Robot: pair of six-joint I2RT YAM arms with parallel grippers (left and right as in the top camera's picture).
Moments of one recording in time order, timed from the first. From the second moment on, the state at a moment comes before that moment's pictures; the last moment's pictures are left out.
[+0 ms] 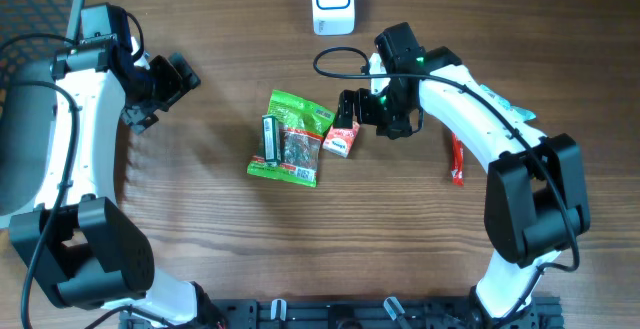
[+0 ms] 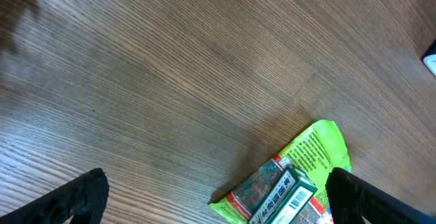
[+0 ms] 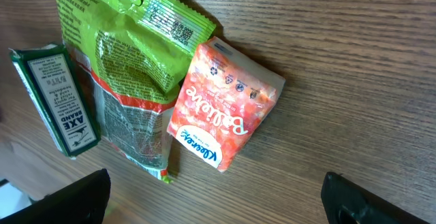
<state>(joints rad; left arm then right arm) 0.18 1.74 1.48 -1.04 0.18 -0.47 0.37 1.94 1.42 -0.87 -0.43 0.37</state>
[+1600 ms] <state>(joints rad) 0.18 1.74 1.48 -1.04 0.18 -0.47 0.34 1.94 1.16 -0.56 -0.38 0.52</state>
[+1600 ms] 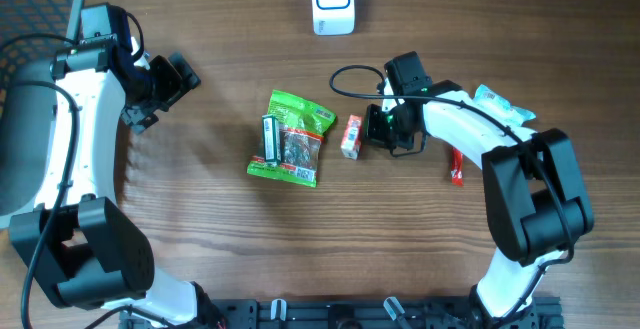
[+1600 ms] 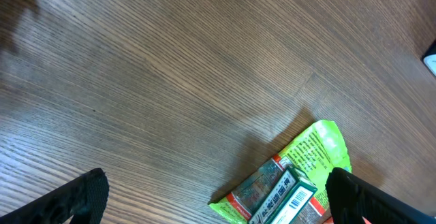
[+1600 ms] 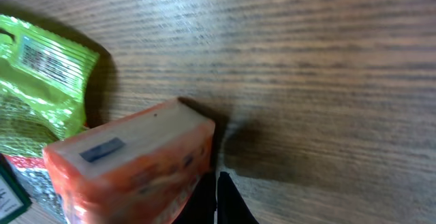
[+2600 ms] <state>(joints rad) 0.18 1.74 1.48 -1.04 0.19 -0.47 0.19 1.91 1.18 -0.76 -0.33 0.26</state>
